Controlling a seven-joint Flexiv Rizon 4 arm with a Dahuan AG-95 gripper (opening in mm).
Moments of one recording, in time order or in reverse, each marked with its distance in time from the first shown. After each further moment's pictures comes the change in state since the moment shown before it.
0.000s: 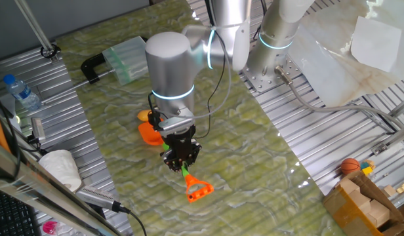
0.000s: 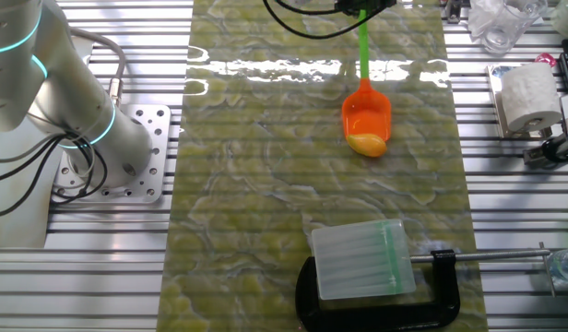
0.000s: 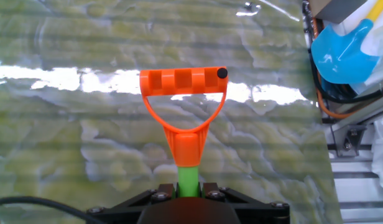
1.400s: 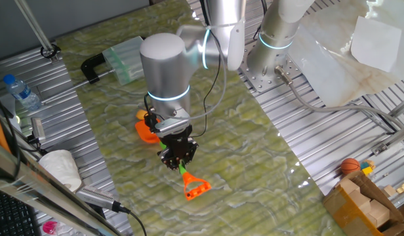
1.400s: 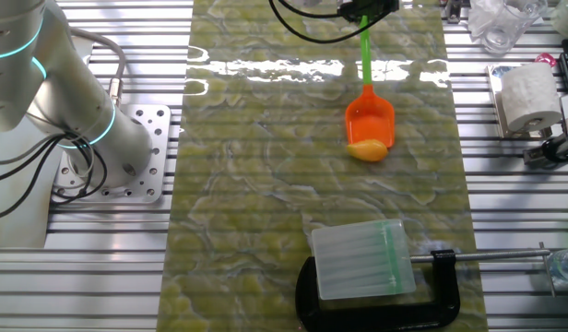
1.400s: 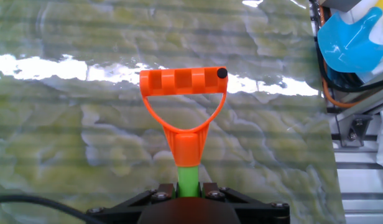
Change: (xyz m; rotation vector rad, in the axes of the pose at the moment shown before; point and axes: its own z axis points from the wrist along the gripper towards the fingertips) arm 0.017 -0.005 0.002 -0.022 0.041 -0.023
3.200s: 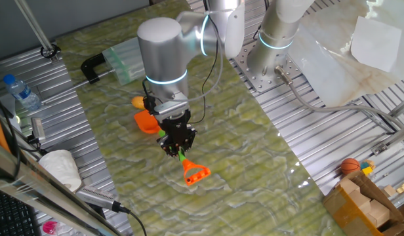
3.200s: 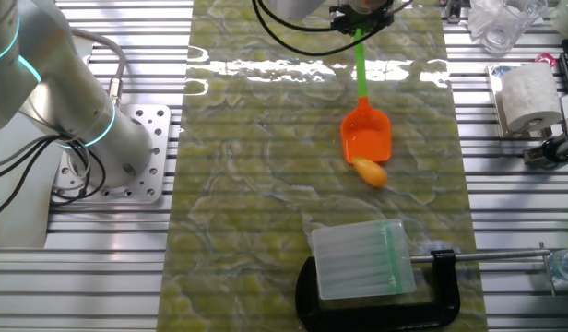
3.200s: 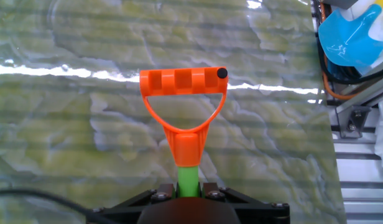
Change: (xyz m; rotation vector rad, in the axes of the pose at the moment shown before) arm 0.027 0.019 -0.021 -0.002 -0.027 -0.019
